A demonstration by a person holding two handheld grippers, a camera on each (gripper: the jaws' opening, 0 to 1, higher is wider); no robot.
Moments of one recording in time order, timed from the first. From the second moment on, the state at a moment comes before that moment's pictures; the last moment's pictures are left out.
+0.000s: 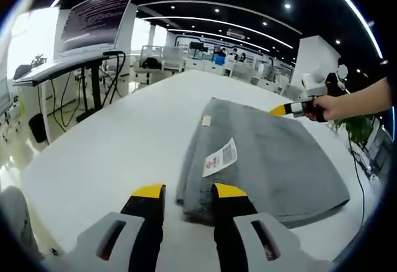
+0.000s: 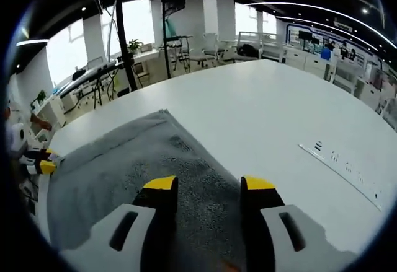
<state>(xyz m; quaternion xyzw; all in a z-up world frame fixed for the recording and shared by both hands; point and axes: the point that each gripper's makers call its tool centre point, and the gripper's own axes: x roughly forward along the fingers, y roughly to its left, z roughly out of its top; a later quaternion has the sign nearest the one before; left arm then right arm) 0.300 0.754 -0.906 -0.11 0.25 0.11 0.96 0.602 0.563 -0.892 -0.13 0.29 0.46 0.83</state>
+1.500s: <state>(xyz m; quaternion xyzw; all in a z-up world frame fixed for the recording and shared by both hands) 0.298 0.754 -0.906 -0.12 0.28 0.10 0.95 0.631 0.434 -0.909 -0.09 0.34 0.33 0.88</state>
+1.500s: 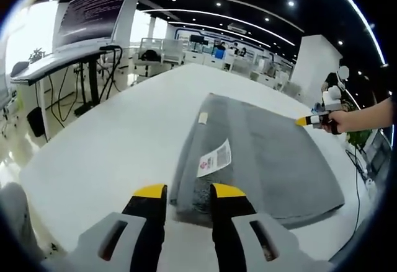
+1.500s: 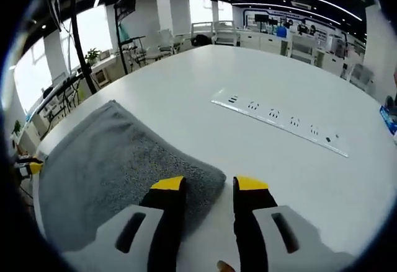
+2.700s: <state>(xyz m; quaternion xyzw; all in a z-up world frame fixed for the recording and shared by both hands) 0.310 0.745 -0.912 -0.02 0.34 0.08 0.94 0.623 0.432 -0.918 -0.15 0.30 0.39 0.86</state>
